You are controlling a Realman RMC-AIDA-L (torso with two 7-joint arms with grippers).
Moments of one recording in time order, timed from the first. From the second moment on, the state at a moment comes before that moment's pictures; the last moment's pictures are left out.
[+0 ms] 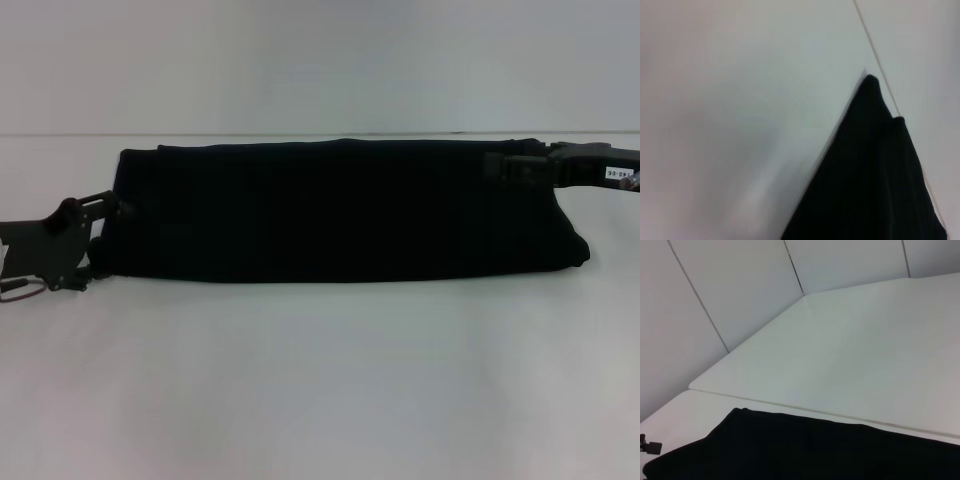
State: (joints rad) left arm -0.68 -2.01 0.34 0.59 2.48 1.09 -2.91; right arm 0.70 1.99 -0.65 -0.61 -2.04 -1.19 1.80
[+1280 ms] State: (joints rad) left arm -0.67 -2.02 0.34 0.57 2.48 1.05 -2.90; right arm 0.71 1.99 -0.64 -0.62 -2.04 -1.18 1.81
